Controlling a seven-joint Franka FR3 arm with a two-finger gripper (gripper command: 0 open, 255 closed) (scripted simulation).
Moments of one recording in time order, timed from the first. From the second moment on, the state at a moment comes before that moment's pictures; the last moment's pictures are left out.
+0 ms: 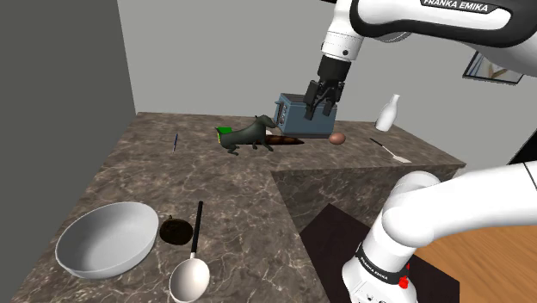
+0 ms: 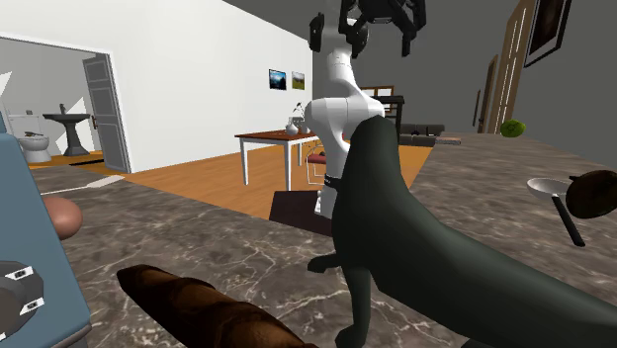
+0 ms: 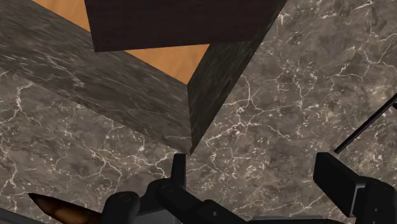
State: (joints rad) arm -0.01 -0.82 -0.01 -2.34 0.02 1.58 0.06
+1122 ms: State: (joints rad) arm 0.04 -0.45 -0.32 -2.33 -0.12 1.93 -0.53
